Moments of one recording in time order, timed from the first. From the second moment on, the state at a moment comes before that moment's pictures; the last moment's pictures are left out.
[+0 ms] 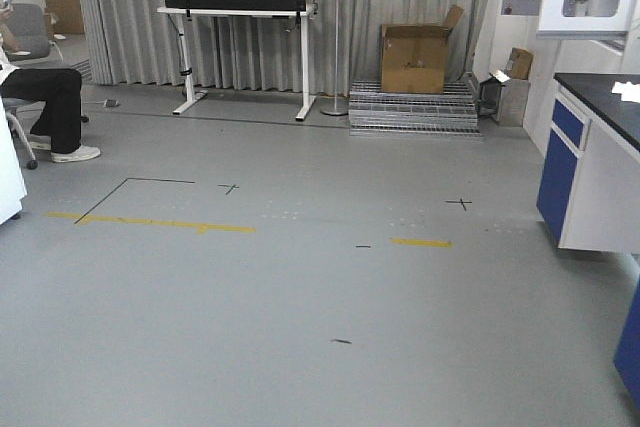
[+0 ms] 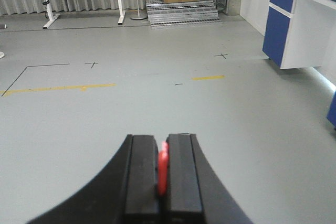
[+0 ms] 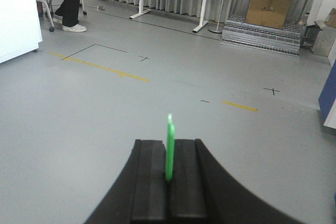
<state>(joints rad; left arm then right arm) -0.16 0.49 -0.42 -0.33 0.22 0.29 0.17 0.38 -0.41 0.18 0.31 -0.29</state>
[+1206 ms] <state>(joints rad) -0.16 0.49 -0.42 -0.33 0.22 0.29 0.17 0.38 -0.41 0.18 0.31 -0.29</state>
